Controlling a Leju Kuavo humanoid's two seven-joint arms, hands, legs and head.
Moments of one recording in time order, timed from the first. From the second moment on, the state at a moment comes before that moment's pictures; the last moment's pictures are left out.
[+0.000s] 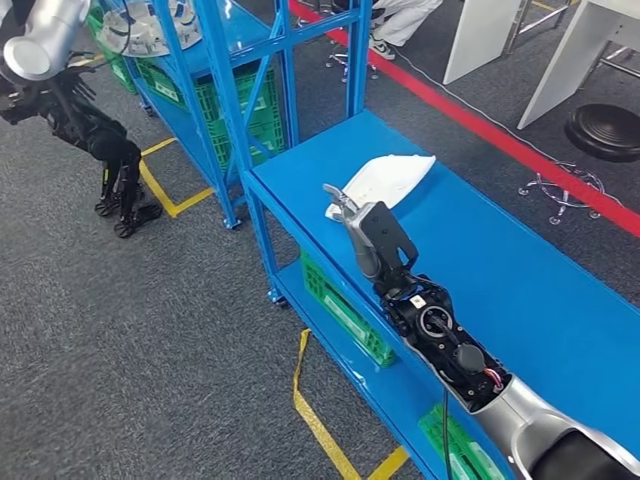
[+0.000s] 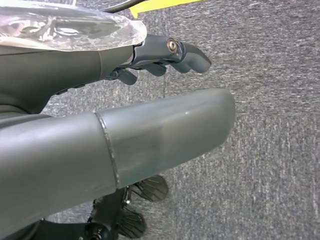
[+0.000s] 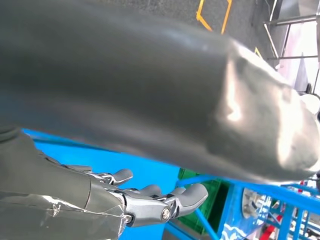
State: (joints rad) left arm -0.26 0.17 -0.50 -0.26 0.87 0.44 -0.19; right arm -0.35 -0.21 0.53 -1.60 -0.07 -0.13 -0.03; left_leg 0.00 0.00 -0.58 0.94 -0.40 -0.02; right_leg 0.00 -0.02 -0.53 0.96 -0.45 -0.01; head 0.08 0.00
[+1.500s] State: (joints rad) left arm -0.25 0.17 -0.50 -0.26 0.89 0.43 -0.20; right arm -0.36 -0.21 0.52 -1.58 -0.06 -0.13 -0.01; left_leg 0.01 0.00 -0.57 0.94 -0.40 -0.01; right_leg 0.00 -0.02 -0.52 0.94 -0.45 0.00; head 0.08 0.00
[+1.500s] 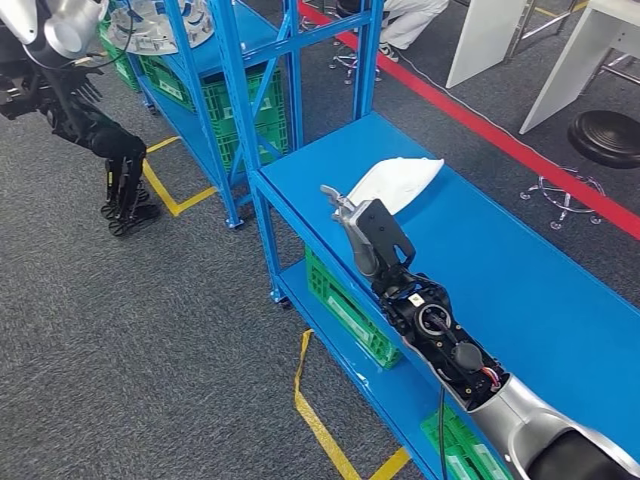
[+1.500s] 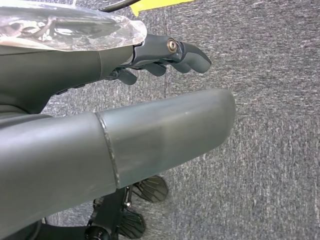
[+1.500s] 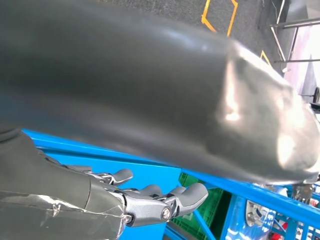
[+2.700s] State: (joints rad) left arm -0.27 0.17 -0.50 -0.26 0.88 0.41 -0.20; right arm -0.35 -0.22 0.52 -1.60 -0.06 -0.14 0.01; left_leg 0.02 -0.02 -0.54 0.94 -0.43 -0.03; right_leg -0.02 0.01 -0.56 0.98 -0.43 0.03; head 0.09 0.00
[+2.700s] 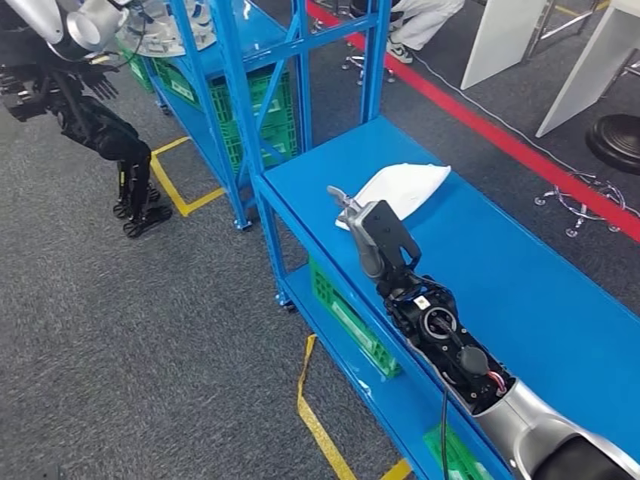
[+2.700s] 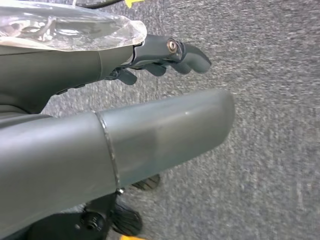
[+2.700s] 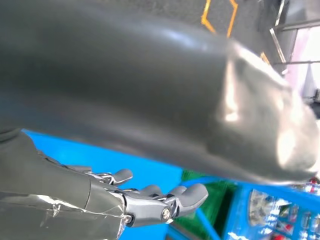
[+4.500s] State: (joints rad) left arm -0.28 0.16 -0.50 -0.26 0.86 0.42 -0.20; right arm -0.35 -0.23 0.51 -1.62 -0.05 -0.16 0.02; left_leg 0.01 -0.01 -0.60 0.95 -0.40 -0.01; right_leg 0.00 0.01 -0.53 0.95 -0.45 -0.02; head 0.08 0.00
